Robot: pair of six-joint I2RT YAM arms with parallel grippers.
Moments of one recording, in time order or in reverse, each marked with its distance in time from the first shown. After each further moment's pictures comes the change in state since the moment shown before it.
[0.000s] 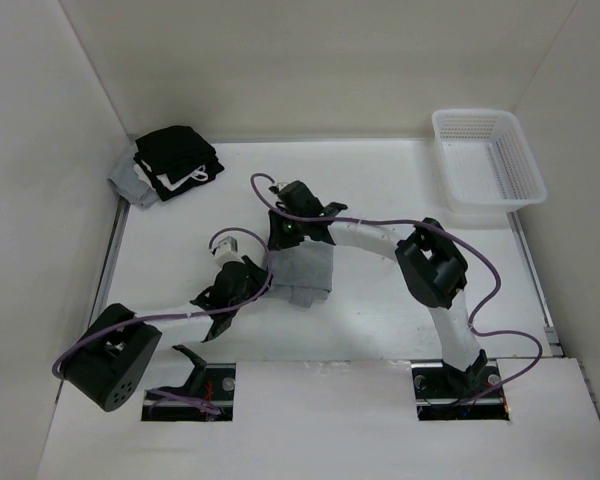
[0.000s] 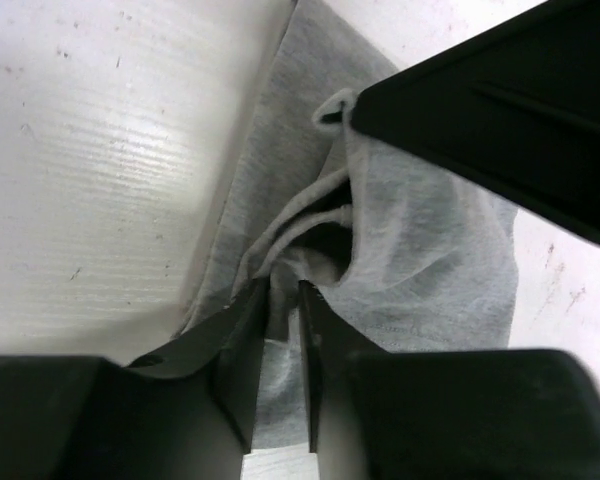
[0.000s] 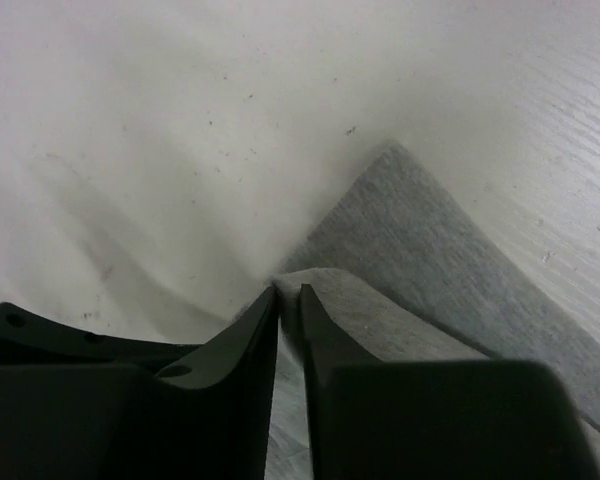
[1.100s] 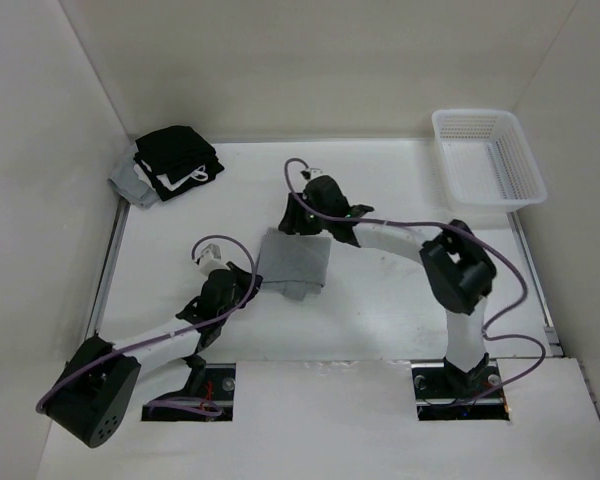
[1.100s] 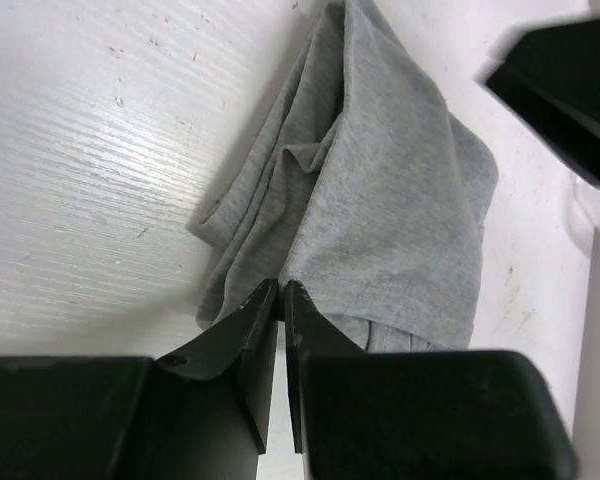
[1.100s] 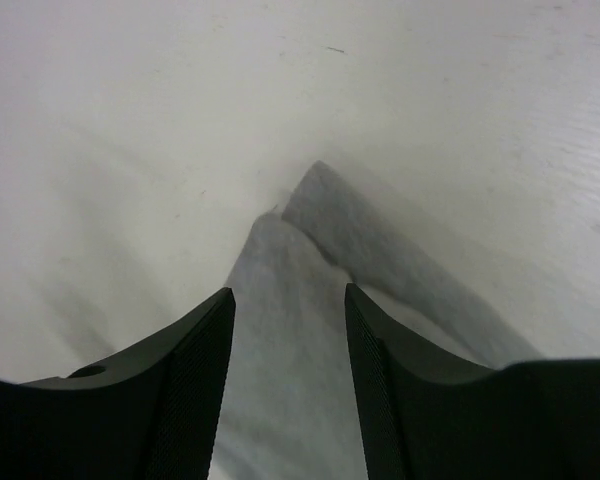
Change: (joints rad) left arm 0.052 -0.181 -0.090 -0.064 0.004 -0.105; right arm -0.070 -0.079 -0.157 0.219 0.111 0.100
